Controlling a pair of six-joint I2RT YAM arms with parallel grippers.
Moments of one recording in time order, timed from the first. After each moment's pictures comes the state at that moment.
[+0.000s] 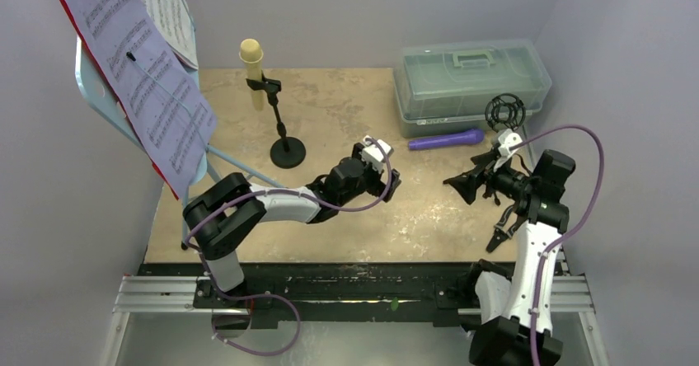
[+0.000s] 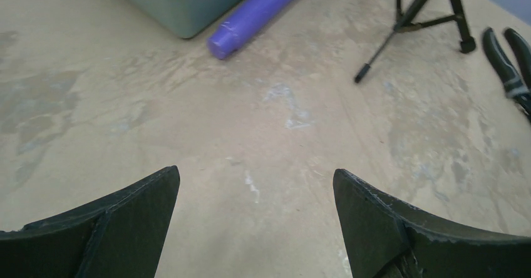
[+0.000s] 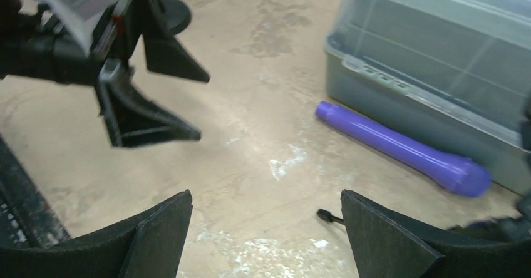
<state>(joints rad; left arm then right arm) -0.96 1.77 0.87 0.64 -0.10 -0.13 -0.46 0.76 0.76 -0.57 -1.07 -0.51</state>
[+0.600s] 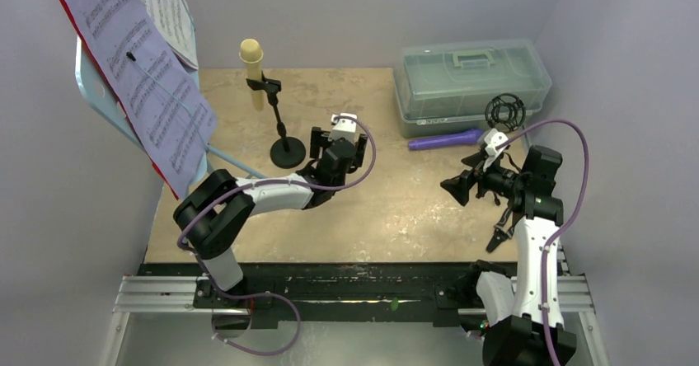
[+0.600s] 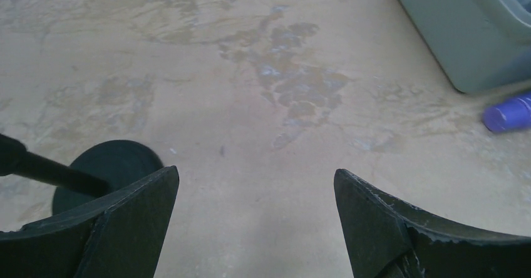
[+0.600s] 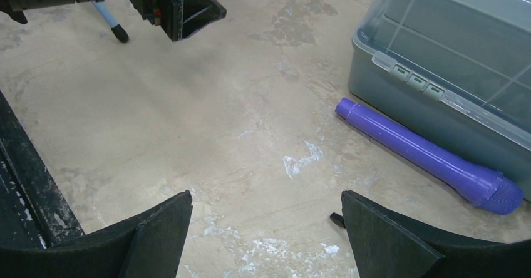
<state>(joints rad) -0.84 1.72 0.93 0.45 -0.71 -0.15 -0.31 0.83 0.76 -0.60 -1.01 -0.56</state>
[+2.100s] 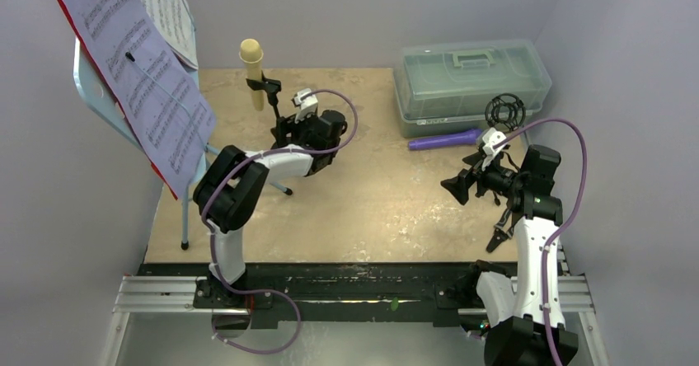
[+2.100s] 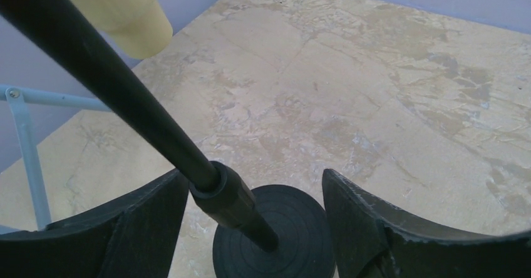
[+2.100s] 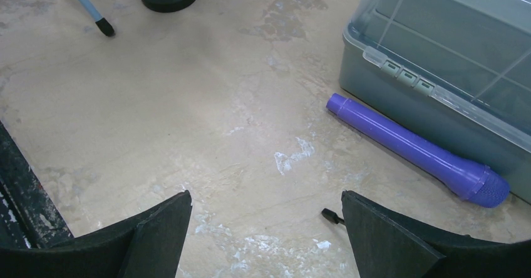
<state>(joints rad) -0.62 1.92 1.17 0.26 -1.36 -0.30 -0.29 0.83 0.76 -0.58 -0.96 -0.56</state>
